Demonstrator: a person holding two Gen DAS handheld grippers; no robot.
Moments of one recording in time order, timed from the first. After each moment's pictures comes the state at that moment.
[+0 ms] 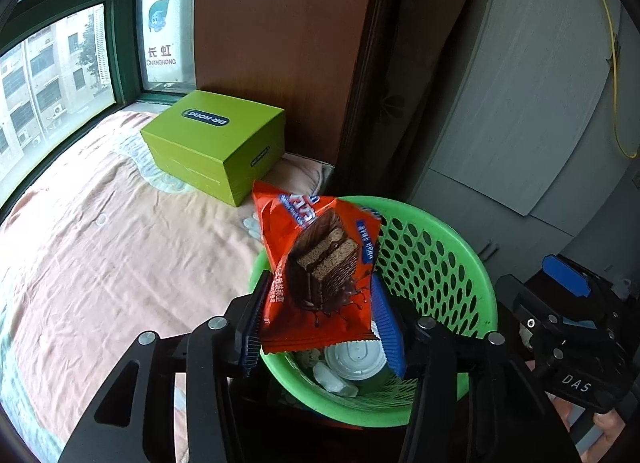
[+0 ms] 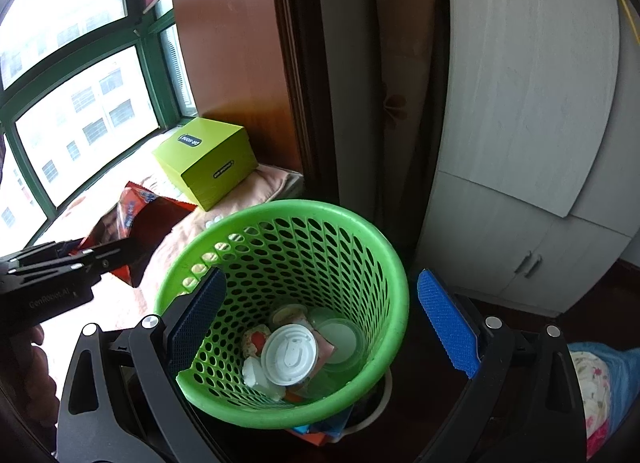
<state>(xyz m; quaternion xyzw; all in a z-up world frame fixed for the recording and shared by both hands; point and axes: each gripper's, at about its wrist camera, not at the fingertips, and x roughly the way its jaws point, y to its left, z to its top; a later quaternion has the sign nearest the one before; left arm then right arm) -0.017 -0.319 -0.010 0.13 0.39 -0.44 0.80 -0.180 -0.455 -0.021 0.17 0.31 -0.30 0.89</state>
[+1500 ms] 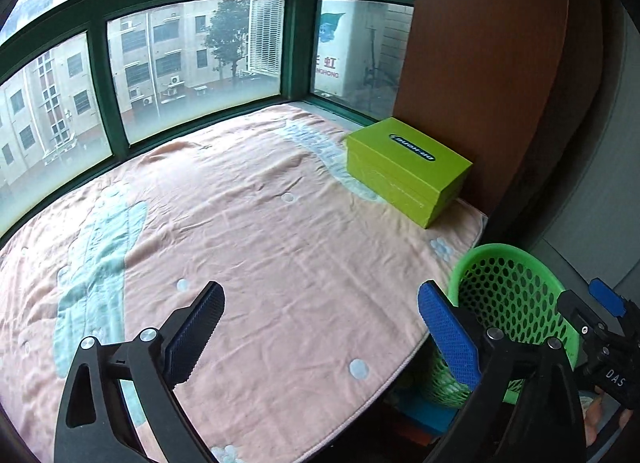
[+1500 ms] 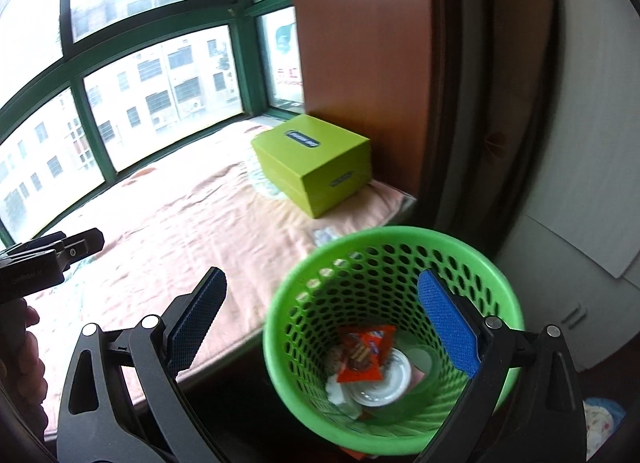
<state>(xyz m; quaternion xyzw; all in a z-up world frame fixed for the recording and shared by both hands) 0.048 -0.152 0.014 0.06 0.37 -0.23 0.90 -0.096 -0.371 0.001 0.10 0.31 -0.18 0.93</state>
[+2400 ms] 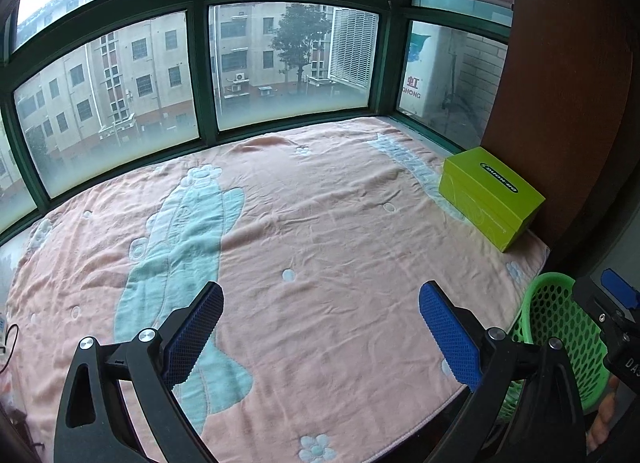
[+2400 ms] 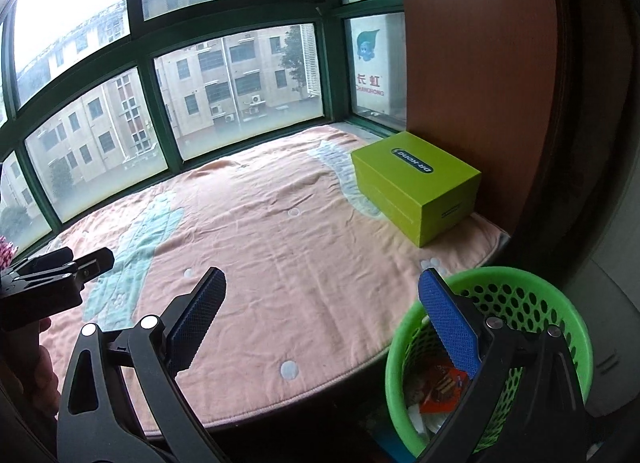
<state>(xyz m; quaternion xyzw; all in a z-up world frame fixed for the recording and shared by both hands) 0.058 -0.054 0.021 0.02 0.36 -0.12 0.92 -0.033 -0.295 0.017 0.08 0.30 -0.07 0.95</state>
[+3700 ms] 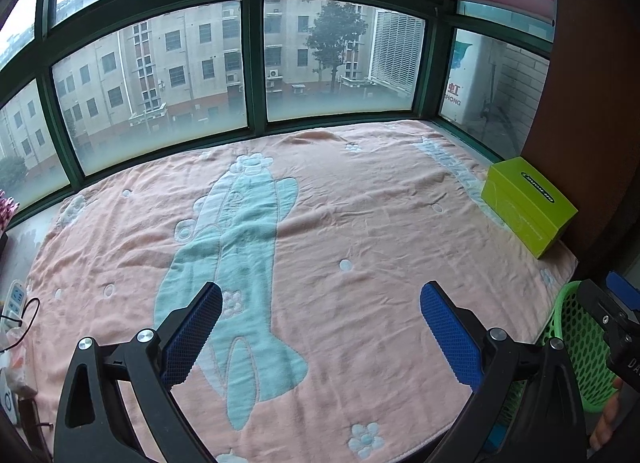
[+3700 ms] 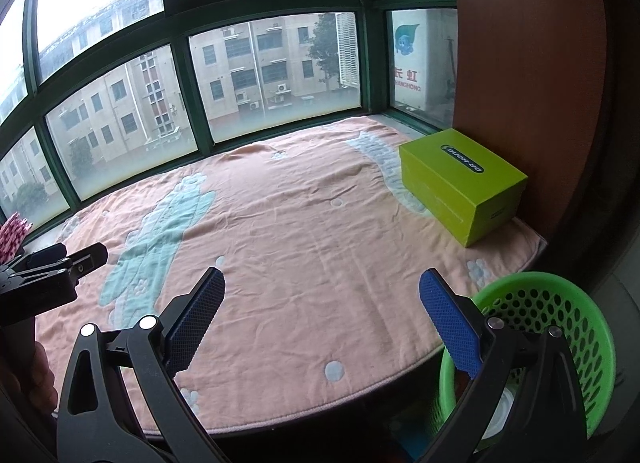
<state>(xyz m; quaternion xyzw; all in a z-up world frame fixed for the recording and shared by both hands) 0.052 -0.007 0.016 0.01 0.36 -0.06 0.93 -0.013 -0.258 0.010 0.06 0.31 -0.03 0.95</state>
